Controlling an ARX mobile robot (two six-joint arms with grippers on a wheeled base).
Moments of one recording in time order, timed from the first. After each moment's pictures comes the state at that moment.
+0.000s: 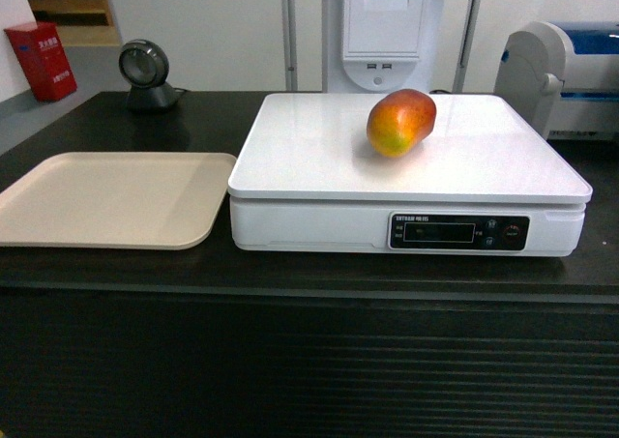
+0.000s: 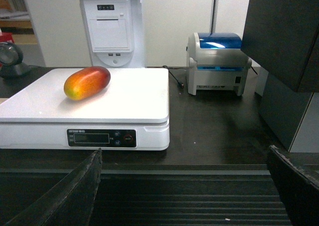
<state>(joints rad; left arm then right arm) 0.00 0.69 0.09 0.59 0.00 0.00 0.00 0.01 0.01 0.00 0.00 0.00</state>
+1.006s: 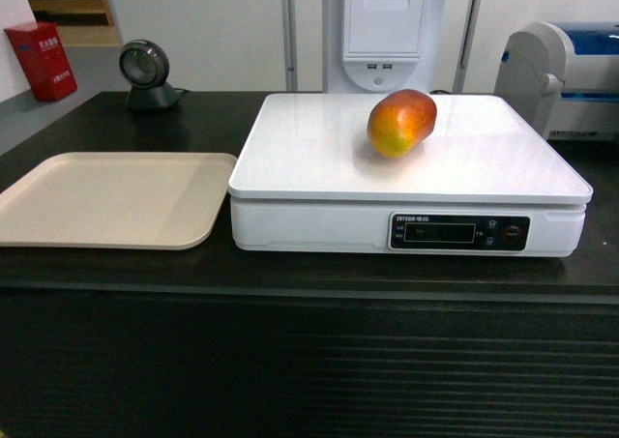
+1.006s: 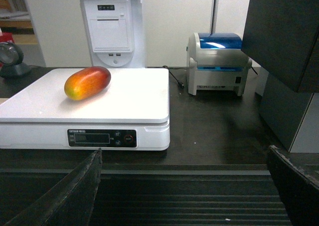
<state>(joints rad) 0.00 0.28 0.01 0.28 0.00 0.00 0.00 0.01 0.01 0.00 0.00 0.00</state>
